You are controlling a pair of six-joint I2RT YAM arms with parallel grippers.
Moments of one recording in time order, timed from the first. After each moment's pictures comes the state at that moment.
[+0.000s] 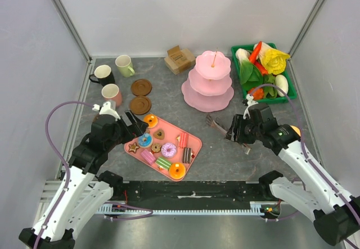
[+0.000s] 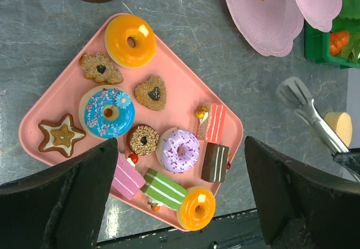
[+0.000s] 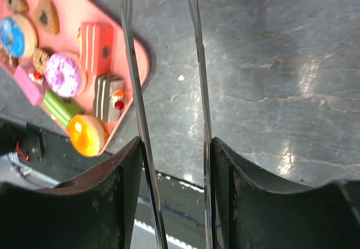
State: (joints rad) left arm -0.39 0.59 0.73 -0.70 -0.04 -0.73; right arm 0.43 0.88 0.78 -0.75 -0.14 0.53
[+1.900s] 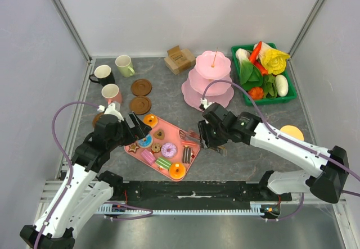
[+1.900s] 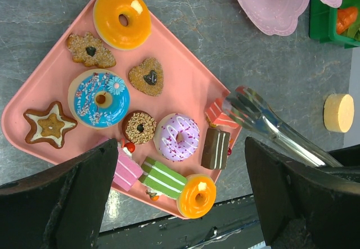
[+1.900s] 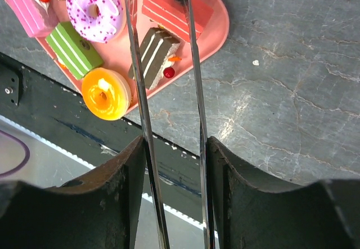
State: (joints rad) left arm -0.39 0.61 0.70 -0.70 0.03 -0.74; right arm 0.92 1.26 1.10 -0.85 0.02 0.58
